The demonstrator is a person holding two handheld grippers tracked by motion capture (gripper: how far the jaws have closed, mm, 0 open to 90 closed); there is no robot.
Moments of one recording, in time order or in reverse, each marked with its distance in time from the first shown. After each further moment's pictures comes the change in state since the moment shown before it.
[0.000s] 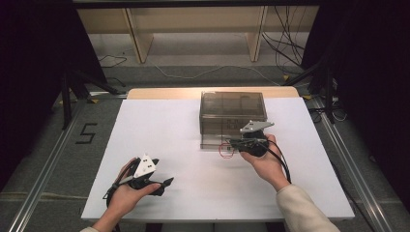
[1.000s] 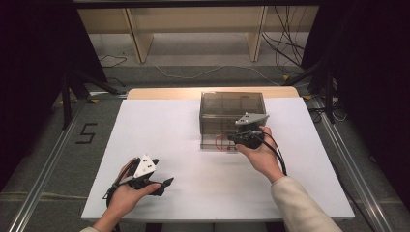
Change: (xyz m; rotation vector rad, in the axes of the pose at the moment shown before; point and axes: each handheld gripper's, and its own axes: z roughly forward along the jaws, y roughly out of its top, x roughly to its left) left arm 0.000 0.000 0.000 0.000 -0.002 -0.001; right arm -0.002 0.024 0.007 -0.017 -0.013 -0.015
